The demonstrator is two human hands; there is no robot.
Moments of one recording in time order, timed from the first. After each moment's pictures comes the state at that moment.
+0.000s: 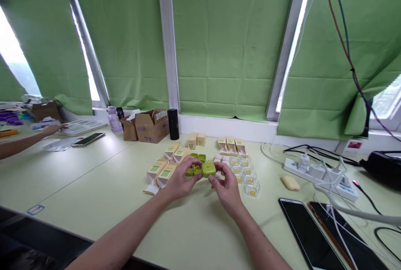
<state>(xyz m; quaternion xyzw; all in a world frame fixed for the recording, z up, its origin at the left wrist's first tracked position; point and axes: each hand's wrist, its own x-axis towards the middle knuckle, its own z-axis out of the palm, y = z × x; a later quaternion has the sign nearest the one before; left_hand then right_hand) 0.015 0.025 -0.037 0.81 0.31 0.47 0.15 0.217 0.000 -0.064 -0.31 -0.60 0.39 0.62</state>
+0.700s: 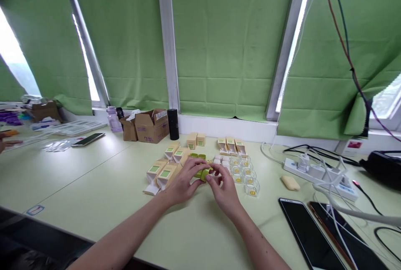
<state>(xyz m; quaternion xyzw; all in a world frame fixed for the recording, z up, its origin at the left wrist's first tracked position) 0.020 0.019 -0.037 0.87 0.25 0.42 0.09 0.214 -0.002 -0.065 -0.39 -0.66 0.27 0.59</state>
